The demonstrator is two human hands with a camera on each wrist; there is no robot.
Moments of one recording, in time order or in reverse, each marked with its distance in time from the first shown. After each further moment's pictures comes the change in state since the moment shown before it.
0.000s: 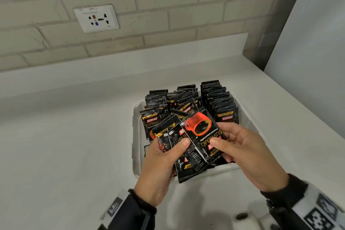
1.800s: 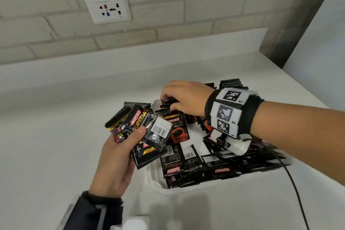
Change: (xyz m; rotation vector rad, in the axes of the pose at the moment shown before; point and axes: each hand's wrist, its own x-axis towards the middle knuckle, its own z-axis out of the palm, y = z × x) left_hand 0.015 0.047 -0.086 -0.070 0.287 0.076; right_hand 0.135 -0.050 0.103 -1.436 -0.568 -0.451
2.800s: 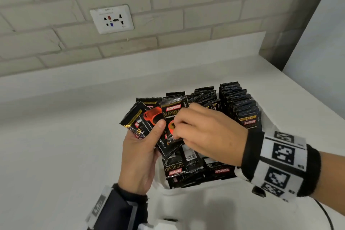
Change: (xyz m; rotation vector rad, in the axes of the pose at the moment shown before) left_hand -0.010 -0.006 0.039 -0.060 -0.104 0.172; right_hand -0.078 -0.025 0.016 -0.100 0.459 -0.408
